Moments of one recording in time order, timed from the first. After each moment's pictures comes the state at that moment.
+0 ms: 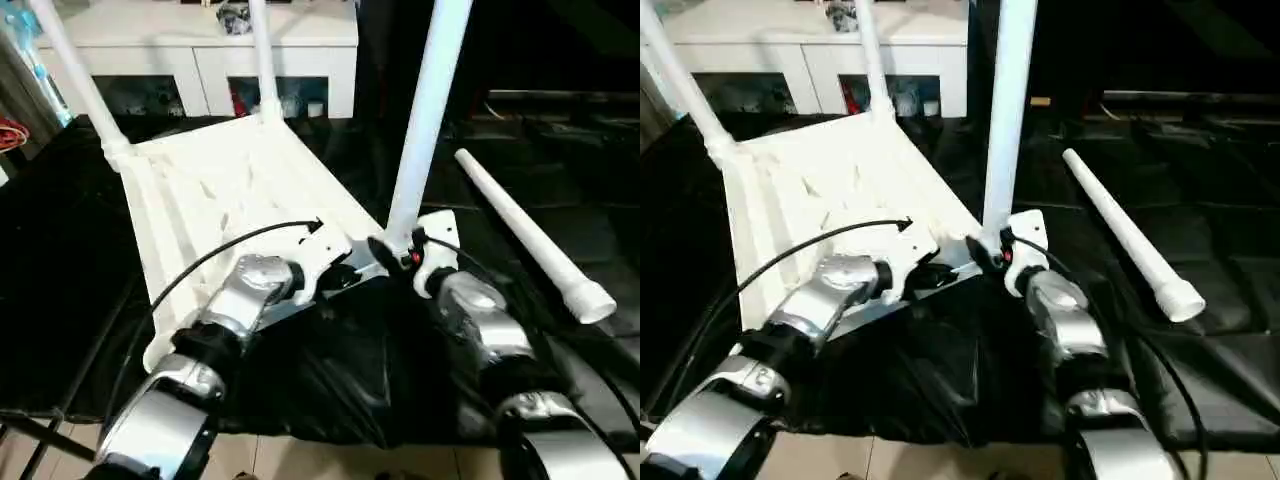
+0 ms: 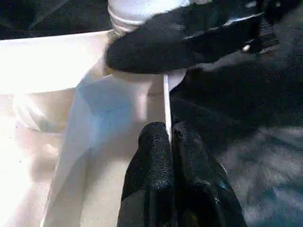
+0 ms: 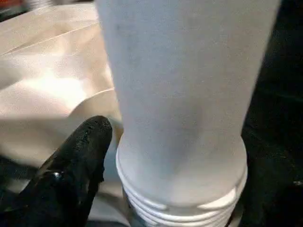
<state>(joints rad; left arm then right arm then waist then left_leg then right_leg) -0.67 0.14 -0.28 0.74 0.07 0.08 -0.89 -0.52 -0.20 0.01 0.72 0.11 -0.02 0.65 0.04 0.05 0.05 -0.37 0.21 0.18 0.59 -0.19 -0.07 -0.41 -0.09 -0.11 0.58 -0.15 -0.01</state>
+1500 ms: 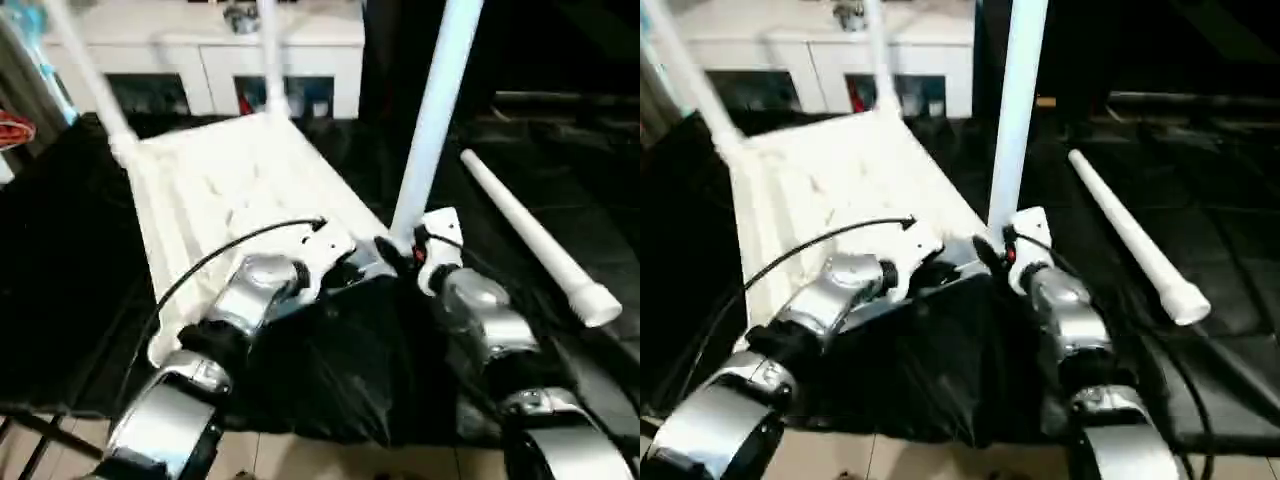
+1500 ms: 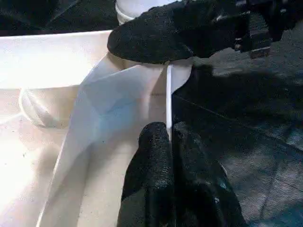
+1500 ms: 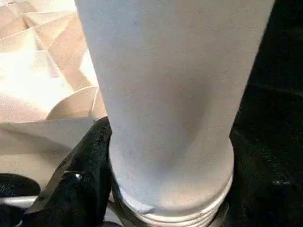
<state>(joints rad) -0.73 0.07 -0.25 0.84 0.10 0.10 -0.75 -0.58 -0.13 -0.03 0.80 0.09 0.01 0.41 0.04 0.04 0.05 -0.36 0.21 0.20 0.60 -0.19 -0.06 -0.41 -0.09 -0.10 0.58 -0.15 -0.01</state>
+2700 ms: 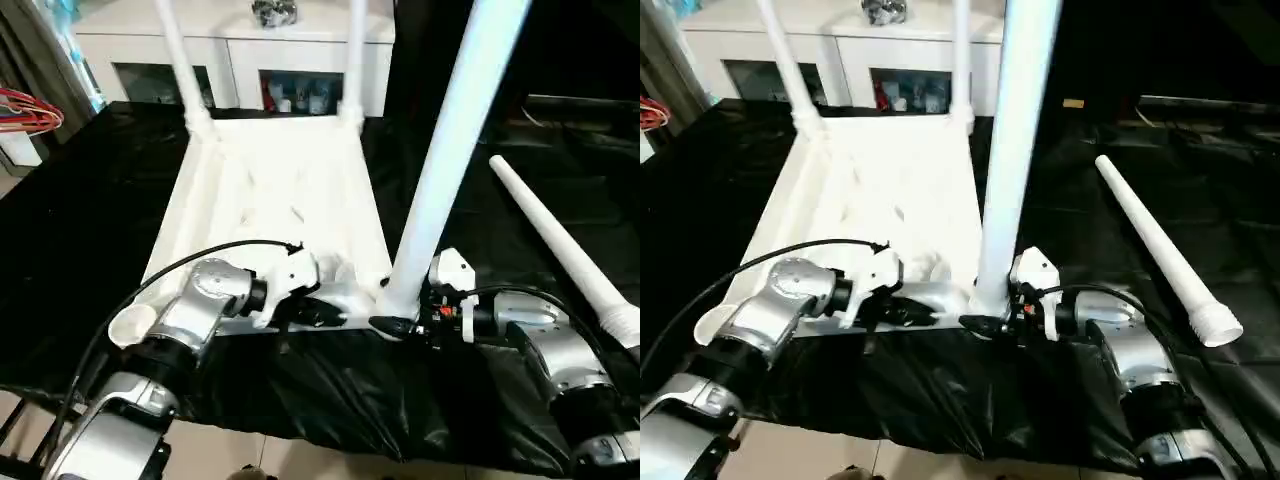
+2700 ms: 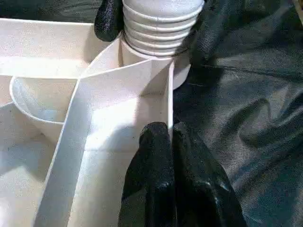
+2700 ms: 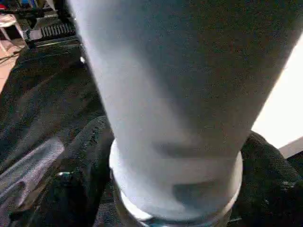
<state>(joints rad) -0.59 0.29 -0.30 0.64 0.01 0.00 -1.29 -0.37 -0.42 0.16 0.43 0.17 0.07 1.18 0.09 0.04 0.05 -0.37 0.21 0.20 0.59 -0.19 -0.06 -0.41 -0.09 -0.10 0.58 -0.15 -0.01</state>
